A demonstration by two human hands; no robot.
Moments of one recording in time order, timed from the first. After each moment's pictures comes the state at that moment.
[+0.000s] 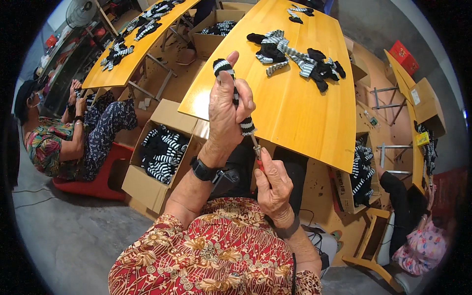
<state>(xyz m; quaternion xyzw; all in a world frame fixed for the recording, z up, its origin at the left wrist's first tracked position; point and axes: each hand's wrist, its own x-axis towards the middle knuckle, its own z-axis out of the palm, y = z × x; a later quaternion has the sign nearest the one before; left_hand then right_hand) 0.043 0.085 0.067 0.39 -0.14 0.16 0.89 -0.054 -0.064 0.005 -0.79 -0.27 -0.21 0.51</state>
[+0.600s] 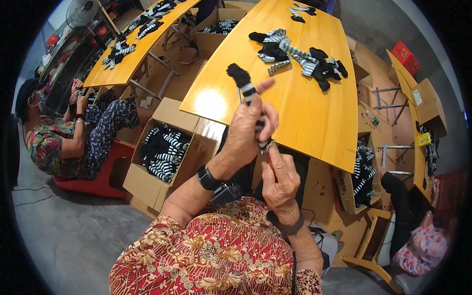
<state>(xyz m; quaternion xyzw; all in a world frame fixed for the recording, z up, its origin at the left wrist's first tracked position) 0.020 0.062 0.047 0.37 -0.12 0.02 0.92 -0.048 -0.072 0.006 -0.82 -0.24 -0.24 0.45</state>
